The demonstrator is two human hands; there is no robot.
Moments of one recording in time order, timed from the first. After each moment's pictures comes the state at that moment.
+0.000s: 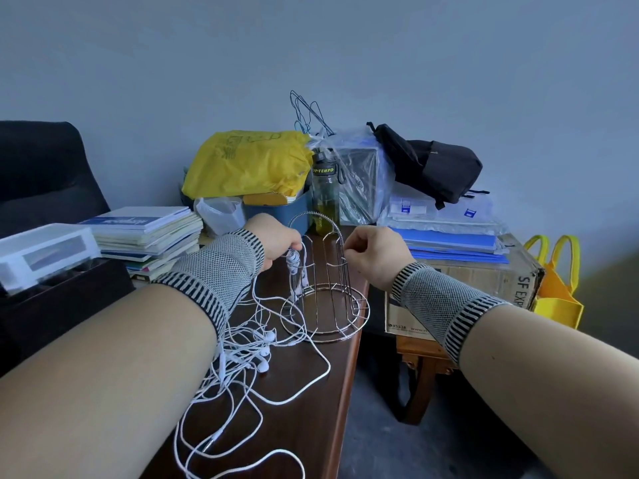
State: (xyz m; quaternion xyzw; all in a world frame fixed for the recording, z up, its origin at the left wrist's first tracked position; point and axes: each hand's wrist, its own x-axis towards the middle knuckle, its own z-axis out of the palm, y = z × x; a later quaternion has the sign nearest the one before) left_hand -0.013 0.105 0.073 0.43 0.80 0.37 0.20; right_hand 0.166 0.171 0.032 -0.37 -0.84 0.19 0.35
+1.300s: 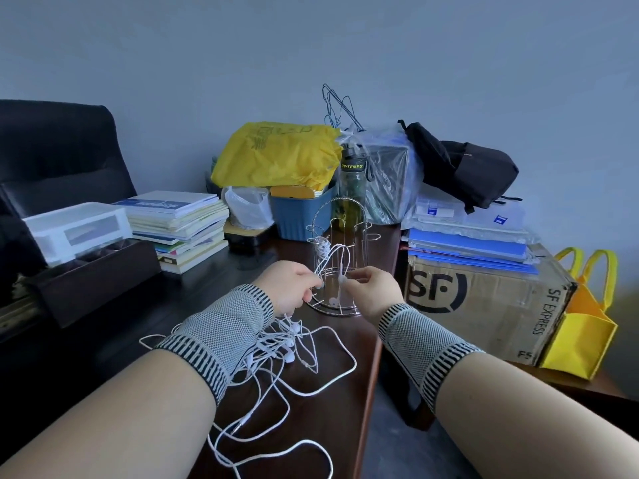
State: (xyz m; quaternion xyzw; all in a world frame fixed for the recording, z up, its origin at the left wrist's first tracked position) left_hand -0.014 0.048 0.011 0.46 0.75 0.39 0.25; right_hand 0.113 0.152 -0.030 -0.46 -0.73 0.39 0.33
